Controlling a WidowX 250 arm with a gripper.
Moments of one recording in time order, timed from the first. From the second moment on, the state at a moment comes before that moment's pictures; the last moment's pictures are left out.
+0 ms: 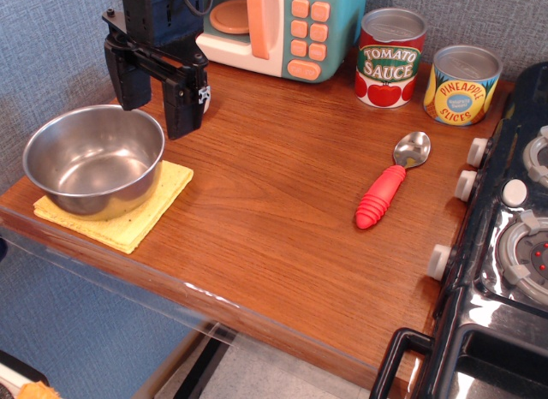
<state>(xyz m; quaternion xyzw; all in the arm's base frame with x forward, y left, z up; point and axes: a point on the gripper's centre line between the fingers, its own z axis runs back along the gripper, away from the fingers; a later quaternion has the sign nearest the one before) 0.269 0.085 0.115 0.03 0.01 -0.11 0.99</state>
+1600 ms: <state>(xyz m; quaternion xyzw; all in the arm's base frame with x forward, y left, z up) 0.248 0.118 0.032 0.03 -0.02 -0.04 1.00</state>
